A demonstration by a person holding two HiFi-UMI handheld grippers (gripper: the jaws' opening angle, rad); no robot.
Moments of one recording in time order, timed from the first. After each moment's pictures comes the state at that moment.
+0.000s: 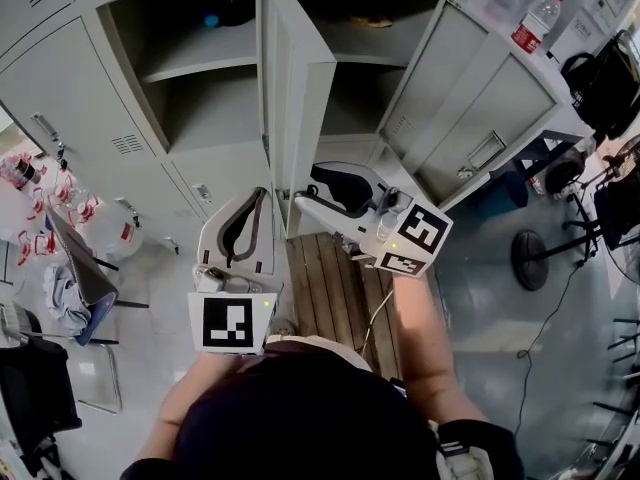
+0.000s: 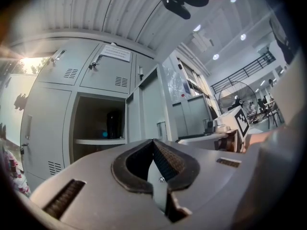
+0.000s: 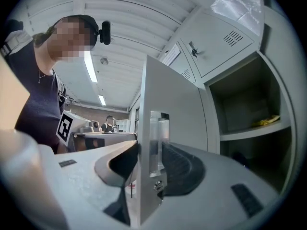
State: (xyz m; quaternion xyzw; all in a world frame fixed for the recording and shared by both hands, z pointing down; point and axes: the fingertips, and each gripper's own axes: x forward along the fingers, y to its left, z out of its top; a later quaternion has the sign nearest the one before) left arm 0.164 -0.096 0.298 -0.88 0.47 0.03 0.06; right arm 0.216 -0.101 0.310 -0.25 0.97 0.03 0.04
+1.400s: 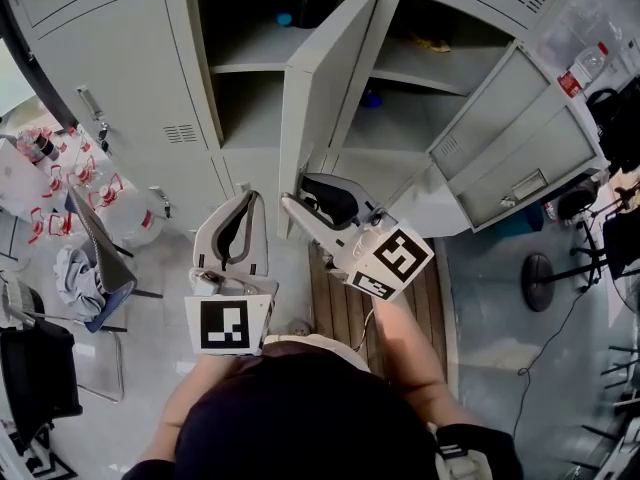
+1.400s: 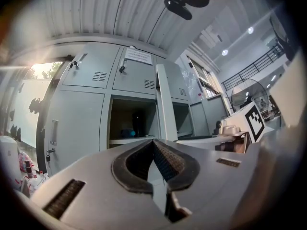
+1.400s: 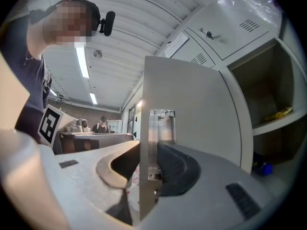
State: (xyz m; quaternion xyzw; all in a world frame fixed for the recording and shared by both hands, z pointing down) left arm 0.032 -0.128 0.298 -0.85 0.53 0.03 0.06; right arm 0.081 -0.136 0.310 -0.30 0.95 0.03 0.05
